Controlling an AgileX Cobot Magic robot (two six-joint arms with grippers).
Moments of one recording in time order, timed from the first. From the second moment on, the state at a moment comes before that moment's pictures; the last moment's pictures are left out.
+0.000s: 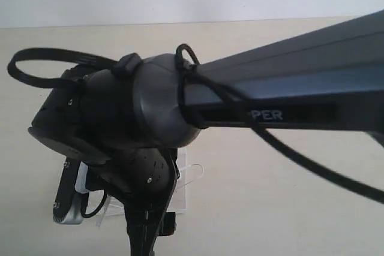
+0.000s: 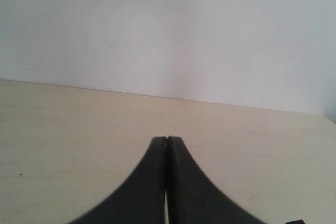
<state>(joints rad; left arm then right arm) -0.06 0.45 -0.20 1.19 -0.16 -1.47 1.17 2.07 -1.48 -0.23 1.22 -0.26</state>
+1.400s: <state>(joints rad) -0.06 0.45 -0.19 1.19 -0.31 -1.49 1.14 1.90 -1.48 -0.02 1.22 -0.50</state>
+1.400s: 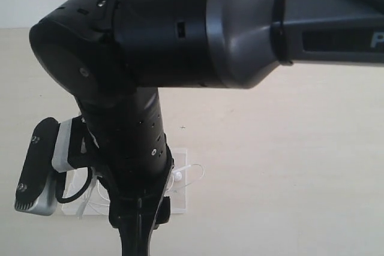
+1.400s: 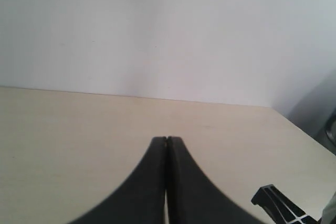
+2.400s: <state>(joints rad) -0.06 0.90 -0.17 0.90 -0.56 -0.96 1.14 1.90 -1.48 -0.03 1.22 -0.42</state>
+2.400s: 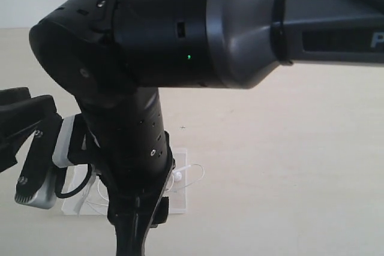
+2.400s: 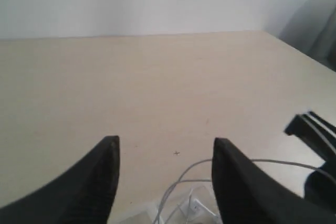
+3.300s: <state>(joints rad) -0.06 1.37 -0.23 0.85 -0.67 -1.14 1.14 1.90 -1.48 -0.13 1.22 -0.30</state>
